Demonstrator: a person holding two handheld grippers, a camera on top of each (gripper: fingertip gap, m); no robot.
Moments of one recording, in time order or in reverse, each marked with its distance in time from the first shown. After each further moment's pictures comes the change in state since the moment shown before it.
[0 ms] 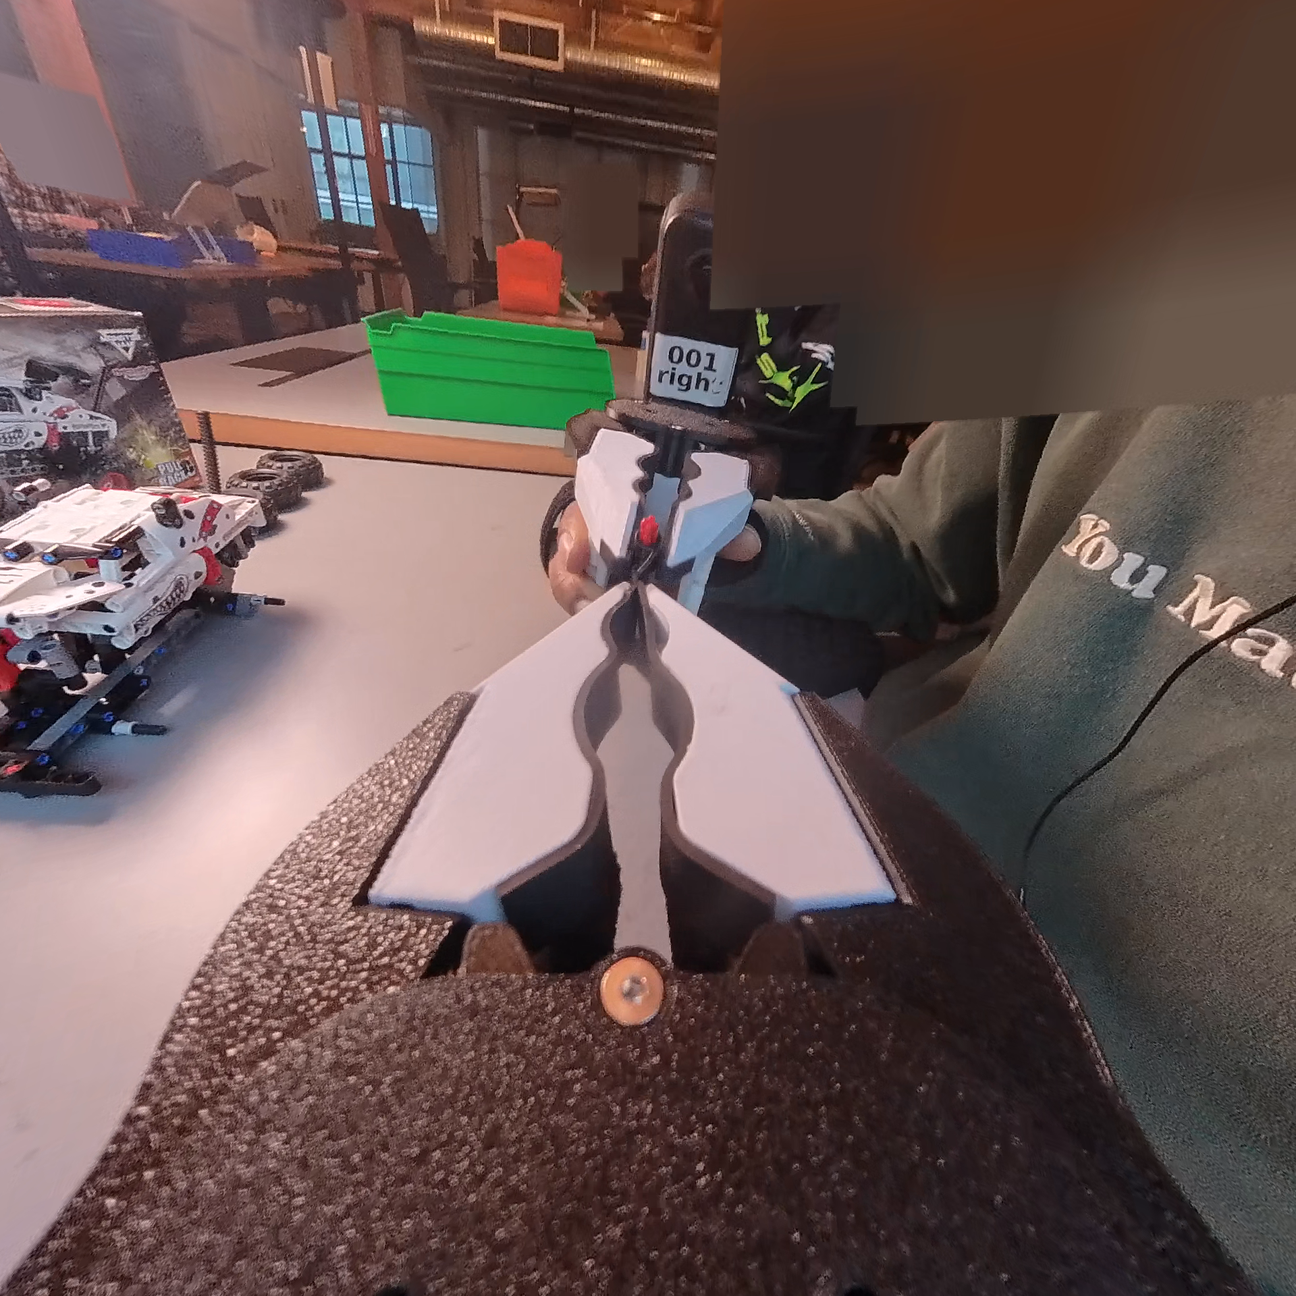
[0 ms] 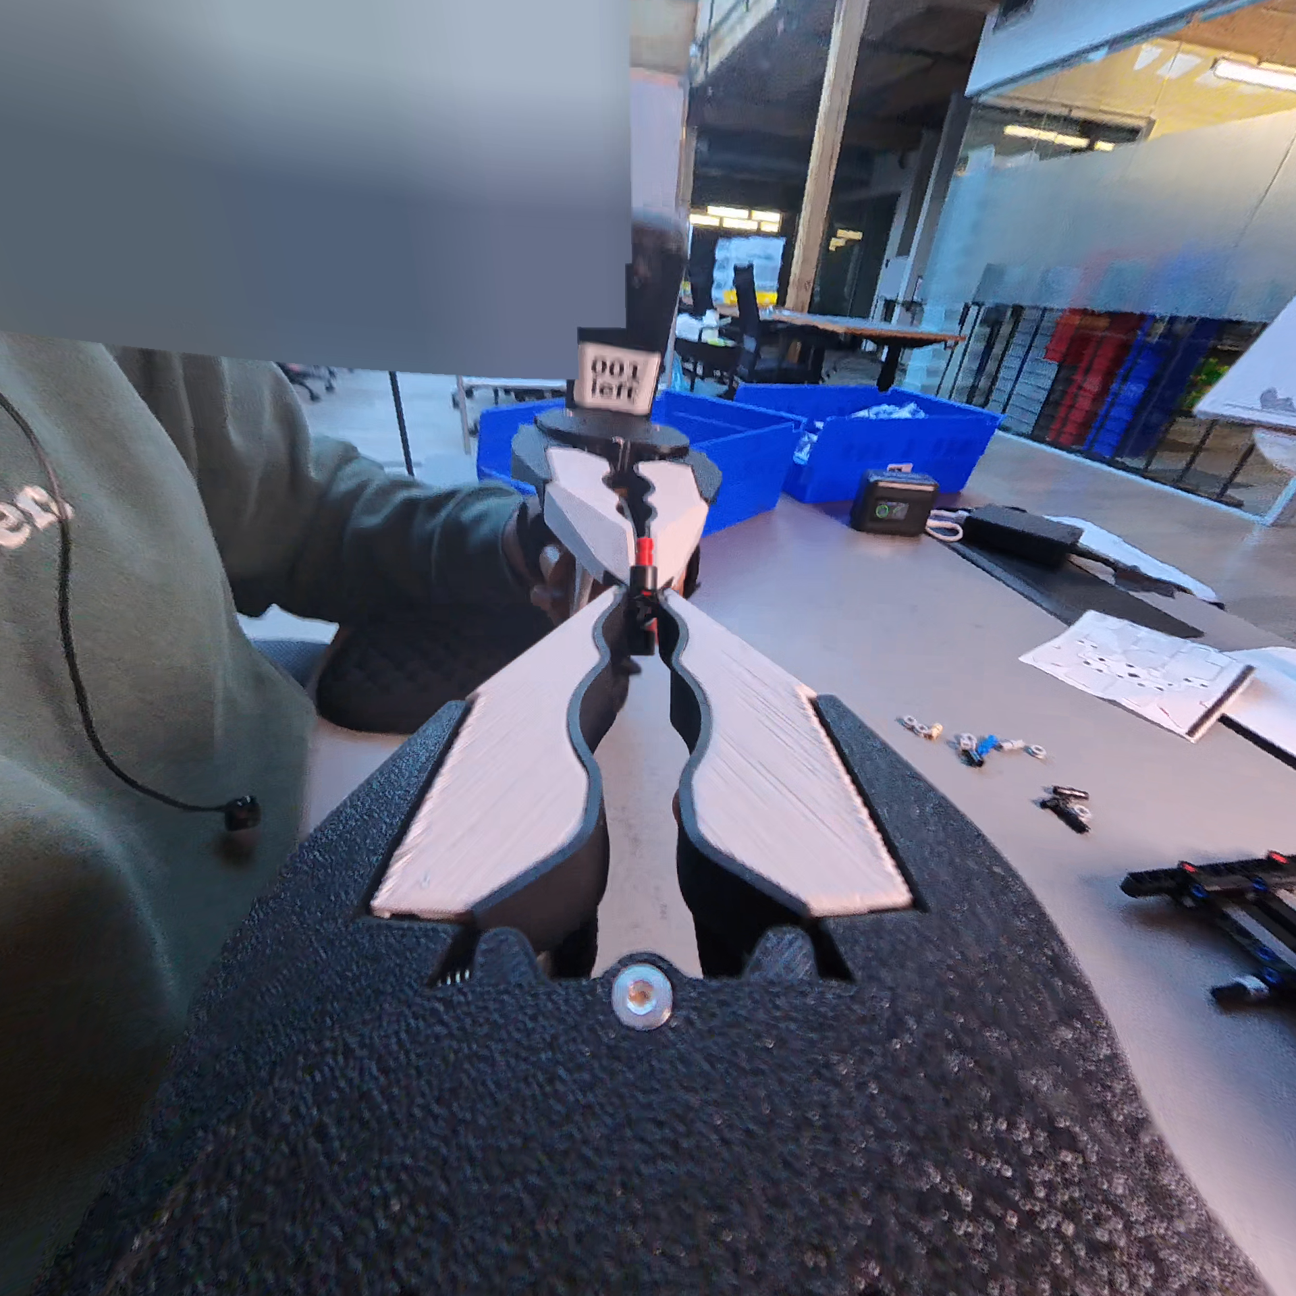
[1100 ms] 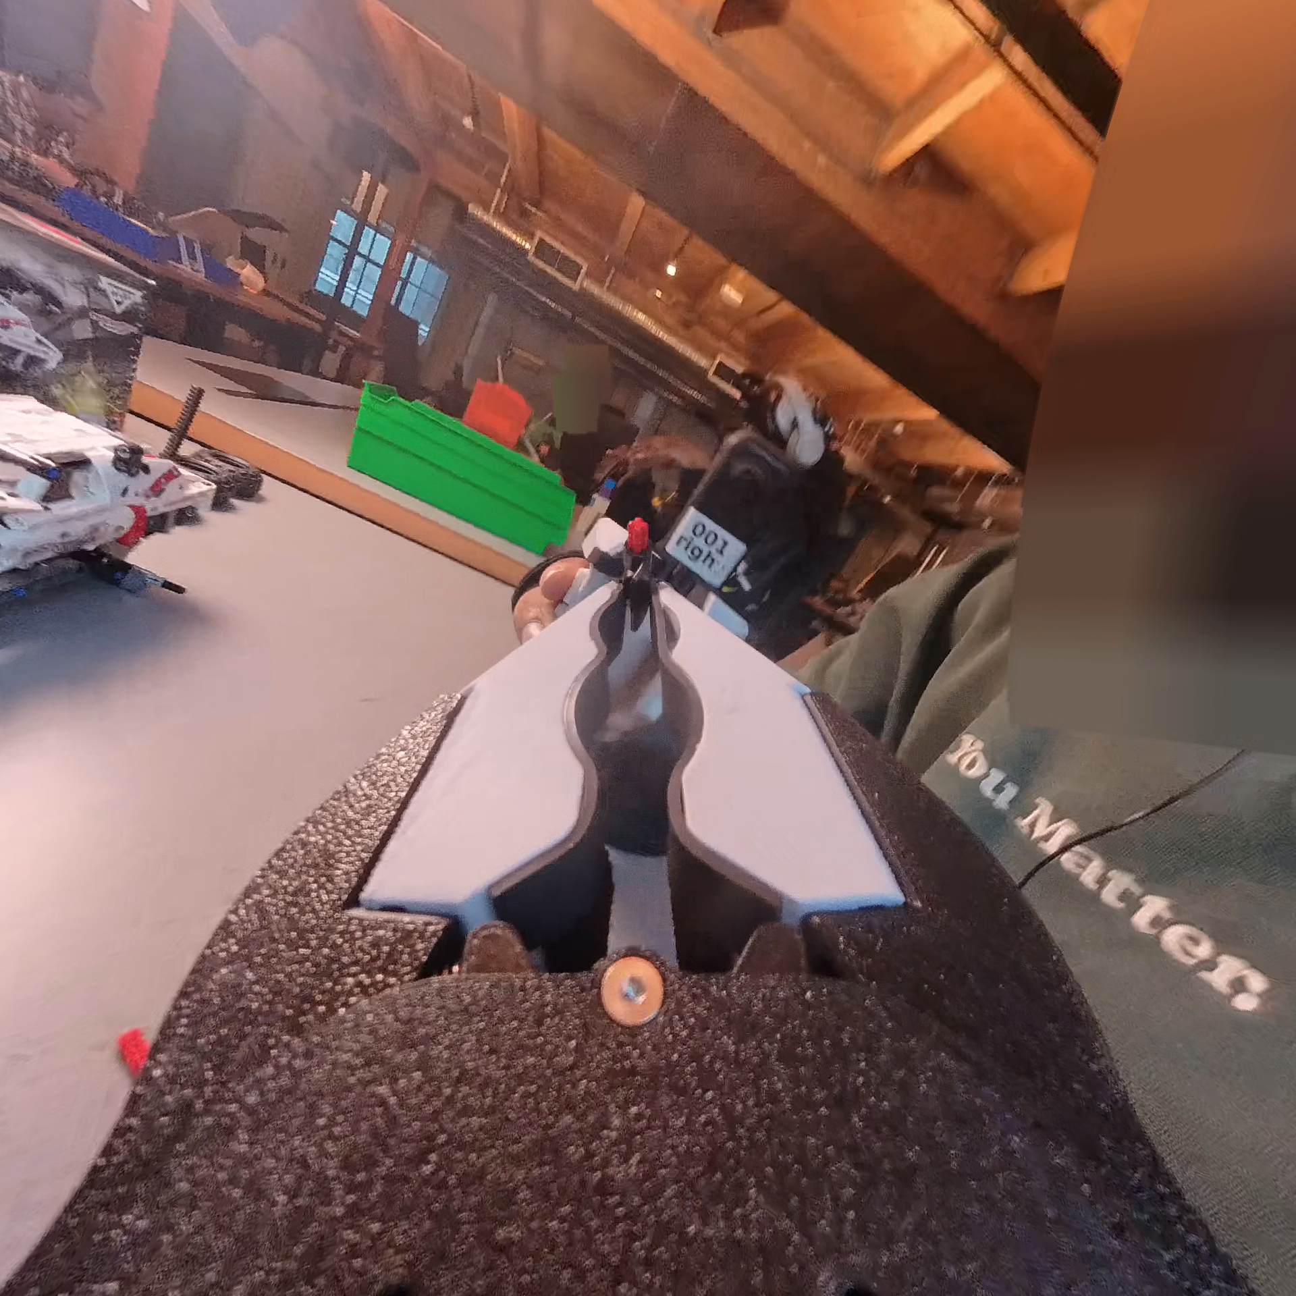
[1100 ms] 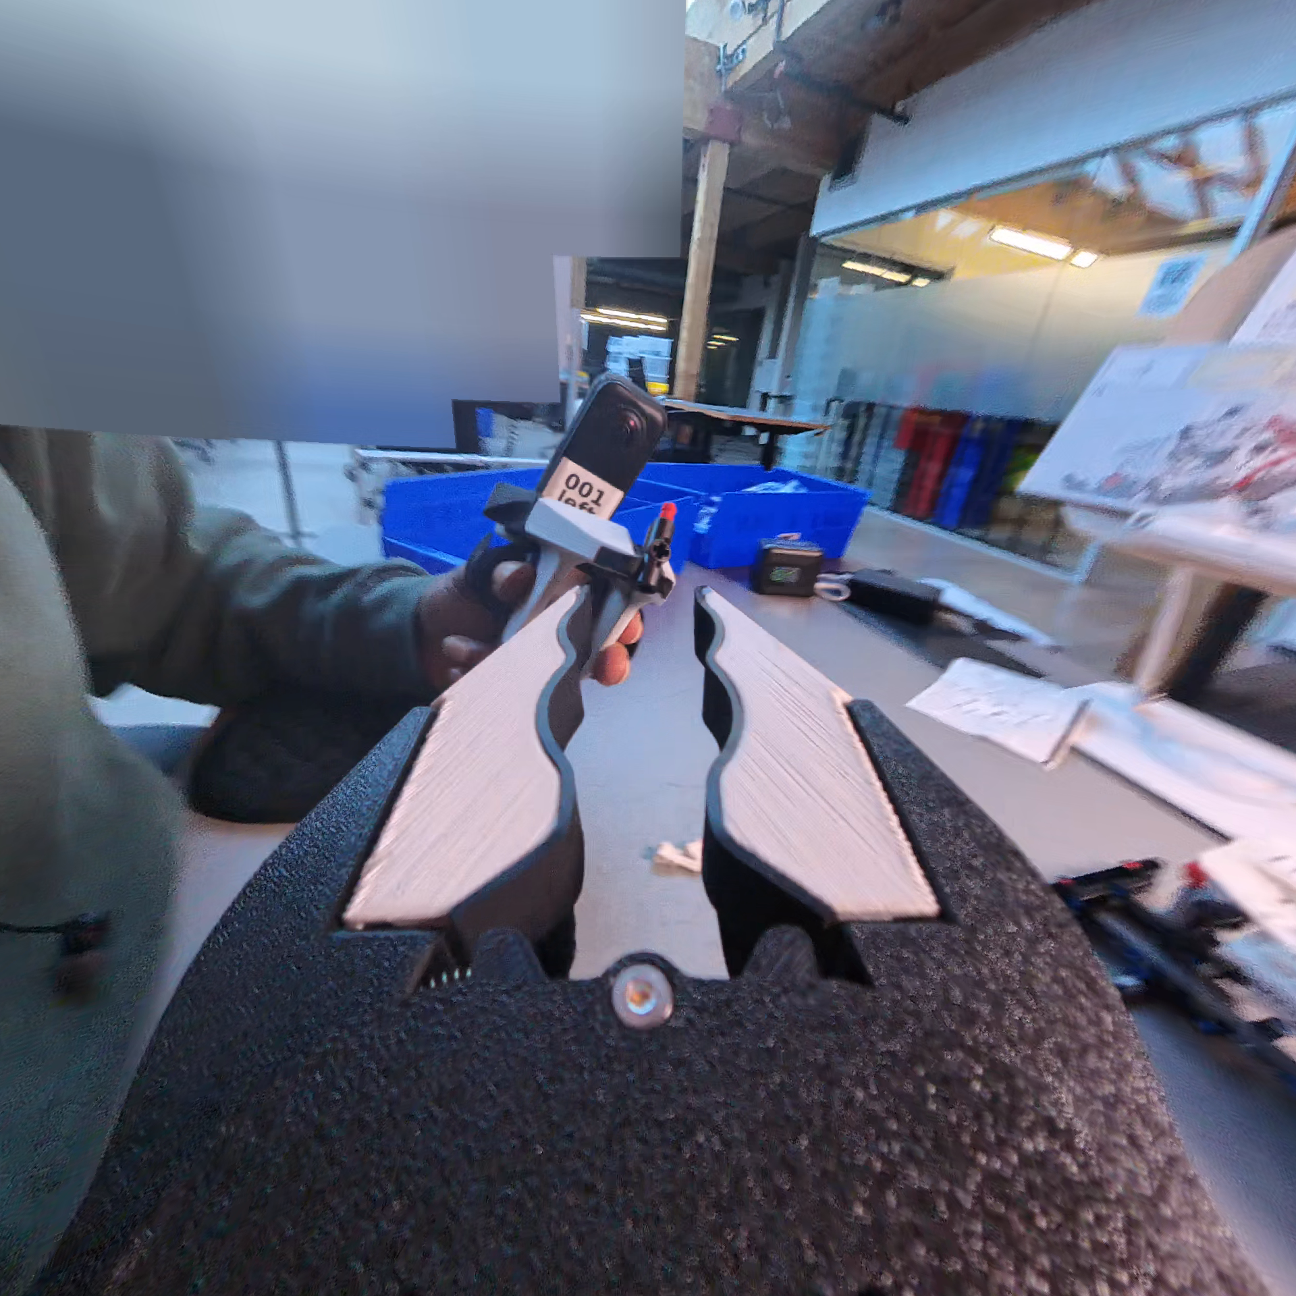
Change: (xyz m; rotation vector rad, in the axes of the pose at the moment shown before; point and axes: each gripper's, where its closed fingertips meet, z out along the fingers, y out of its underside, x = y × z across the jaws) left arm -0.019 -0.027 -0.010 0.275 0.054 -0.400; right arm 0.018 -0.017 0.002 0.116 0.168 -0.059
